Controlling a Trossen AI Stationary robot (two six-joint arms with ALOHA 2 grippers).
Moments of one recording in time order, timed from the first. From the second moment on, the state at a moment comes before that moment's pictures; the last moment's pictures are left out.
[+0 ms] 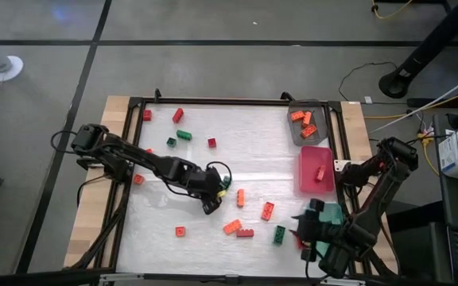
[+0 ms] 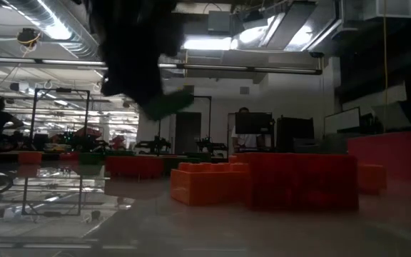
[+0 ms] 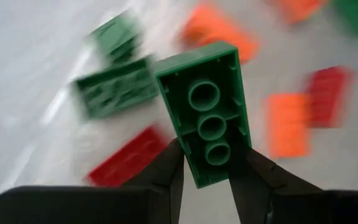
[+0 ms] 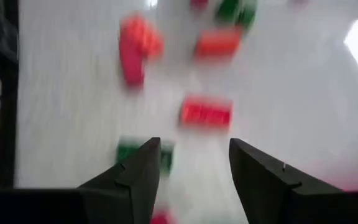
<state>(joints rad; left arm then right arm) -0.24 1.64 1.09 -0.46 -0.07 -0.76 0.99 1.60 1.30 -1.06 0.72 1.06</state>
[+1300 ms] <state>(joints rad) -0.26 1.63 1.09 -0.12 0.27 -0.57 0.50 1.73 1.30 -0.22 0.35 -0.51</state>
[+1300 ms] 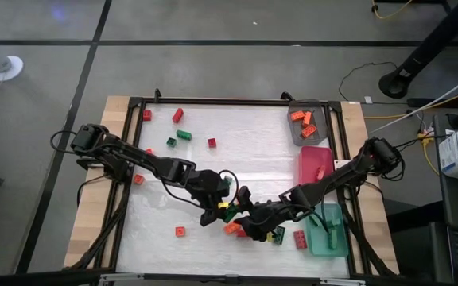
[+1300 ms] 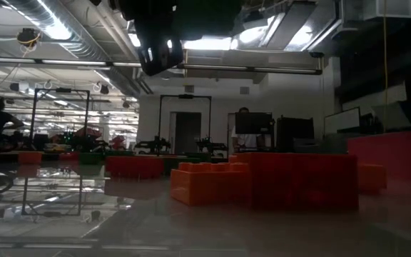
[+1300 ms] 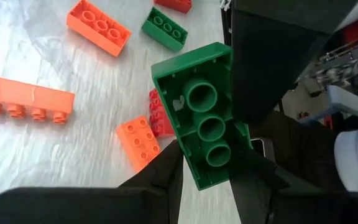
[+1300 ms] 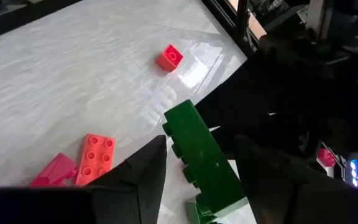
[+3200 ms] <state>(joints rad) -0.26 1.63 1.10 -0.12 0.34 -0.63 0.49 1.74 1.30 -0.23 0.30 -0.46</state>
